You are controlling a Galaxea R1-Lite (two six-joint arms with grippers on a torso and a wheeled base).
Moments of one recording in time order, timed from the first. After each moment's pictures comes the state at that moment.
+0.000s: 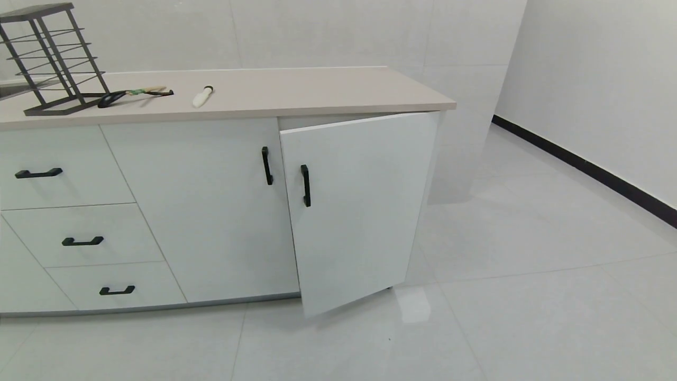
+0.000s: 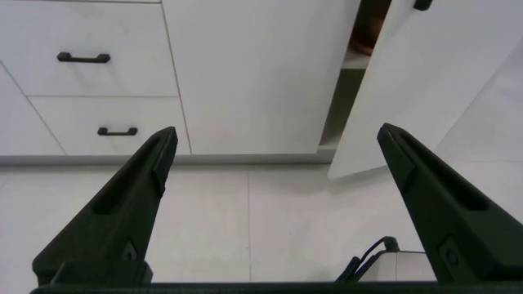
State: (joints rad) left arm 0.05 0.08 0.00 0.00 0.00 -0.03; right arm 0.13 0.69 -0.21 -0.88 0.41 -0.05
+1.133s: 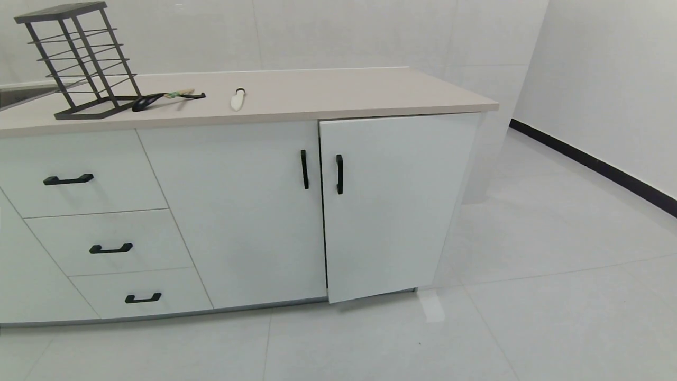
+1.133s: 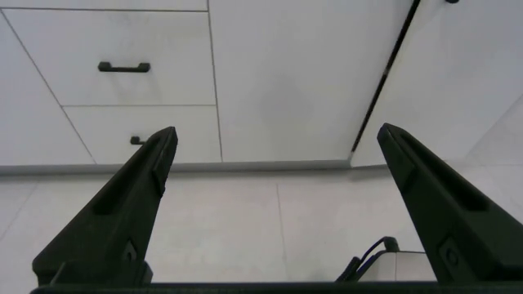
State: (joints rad) left arm 0.05 0.08 0.00 0.00 0.00 -0.03; right arm 0.00 0.01 0.00 0.00 0.01 0.00
